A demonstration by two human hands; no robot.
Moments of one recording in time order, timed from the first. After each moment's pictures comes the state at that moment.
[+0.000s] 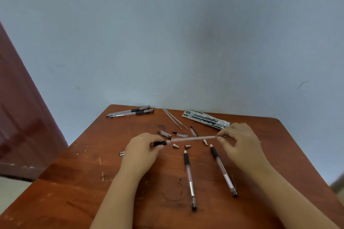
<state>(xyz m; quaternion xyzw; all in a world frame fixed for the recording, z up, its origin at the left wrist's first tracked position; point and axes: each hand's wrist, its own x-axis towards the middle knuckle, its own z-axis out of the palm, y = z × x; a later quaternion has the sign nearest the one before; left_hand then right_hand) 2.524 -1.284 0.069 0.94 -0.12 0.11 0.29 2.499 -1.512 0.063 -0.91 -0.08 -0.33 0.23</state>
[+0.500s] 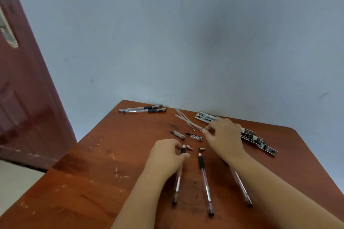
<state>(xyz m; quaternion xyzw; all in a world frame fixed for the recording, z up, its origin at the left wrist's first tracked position) 2.518 -1.299 0.069 0.94 -0.06 -0.04 0.33 2.547 -1.455 0.068 -0.95 -0.03 -0.25 0.17</state>
